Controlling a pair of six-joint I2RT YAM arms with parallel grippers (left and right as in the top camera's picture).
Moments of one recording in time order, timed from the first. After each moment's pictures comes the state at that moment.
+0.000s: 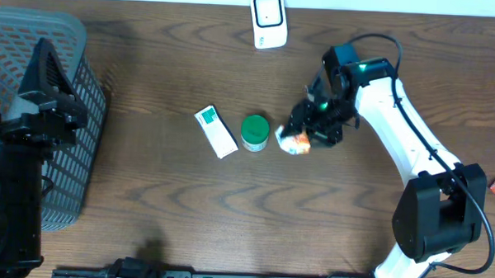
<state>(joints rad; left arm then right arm) -0.12 0.89 1.69 -0.74 -0.27 -0.26 0.29 1.88 1.55 -1.14 -0.55 0.43</state>
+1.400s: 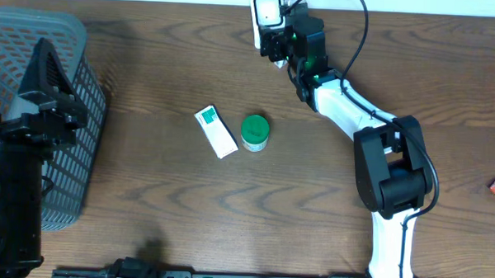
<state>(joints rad) -0.12 0.89 1.69 -0.74 -0.27 -0.26 0.37 2.21 1.56 0.26 -0.01 0.16</state>
